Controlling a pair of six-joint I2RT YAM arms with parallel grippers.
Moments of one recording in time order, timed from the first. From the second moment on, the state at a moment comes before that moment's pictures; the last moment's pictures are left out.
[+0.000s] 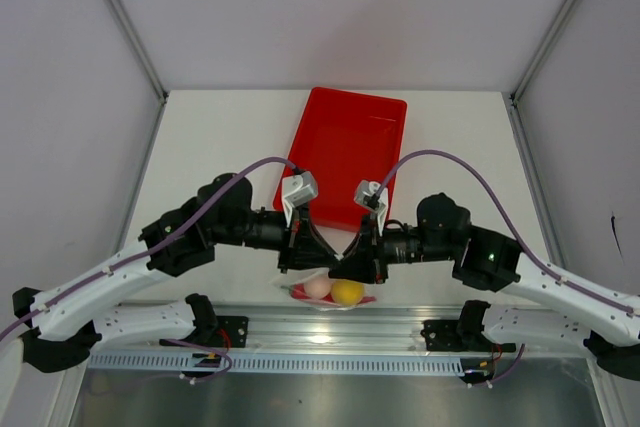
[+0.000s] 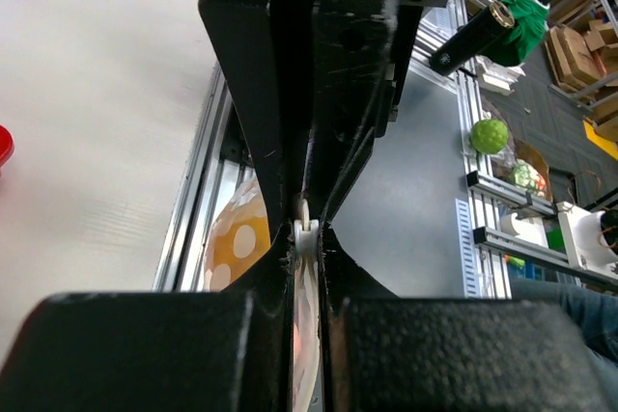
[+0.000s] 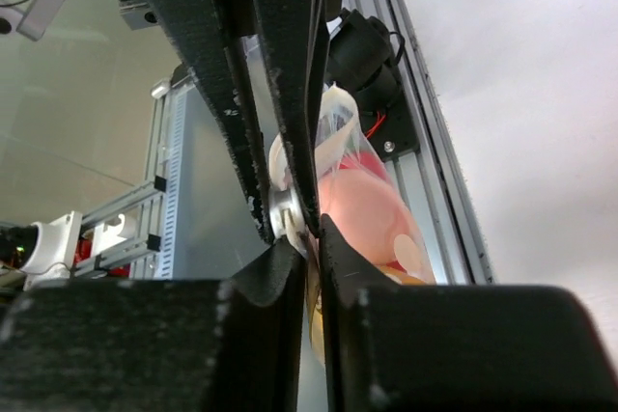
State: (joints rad) left arm -1.06 0.92 1.13 -0.46 0.53 -0.38; right arm 1.13 0.88 0.97 -0.28 -0.44 0.47
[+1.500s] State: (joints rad) left arm -1.06 0.93 1.14 -0.53 0.44 -0.37; right arm 1.07 0.70 0.82 -0.08 -0.32 0.63
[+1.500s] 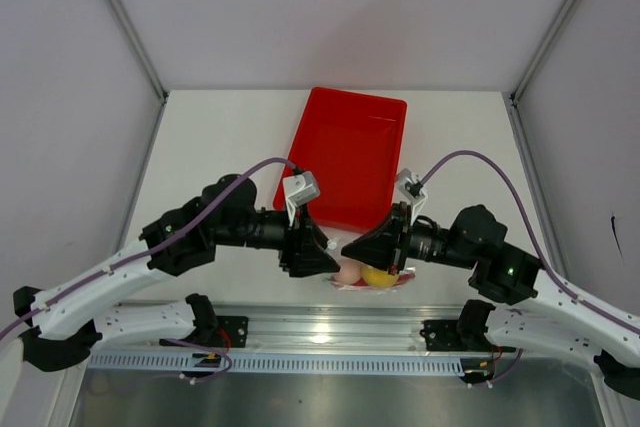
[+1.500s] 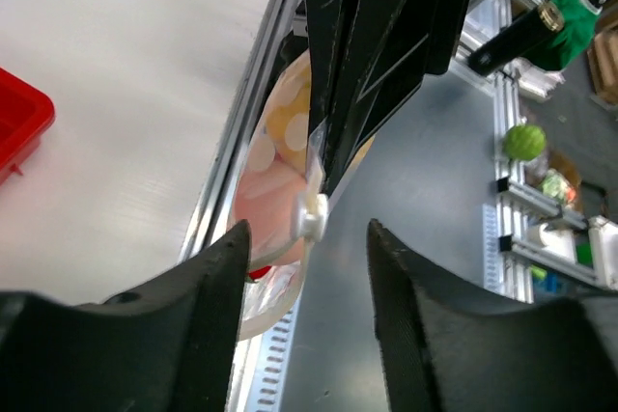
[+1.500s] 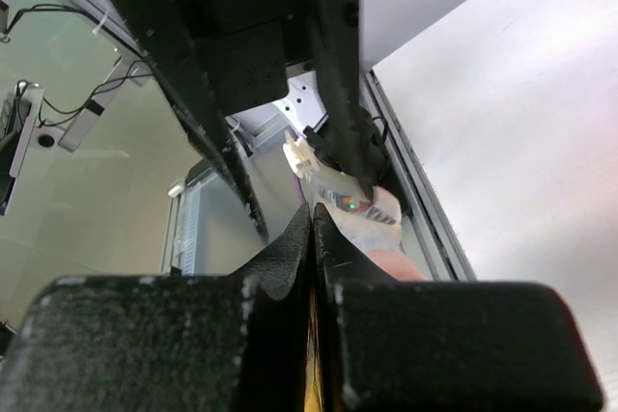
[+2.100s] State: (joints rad) left arm -1.06 0.88 1.03 -0.52 0.43 -0.37; right arm 1.07 0.70 0.82 -0.03 -0.35 0.64
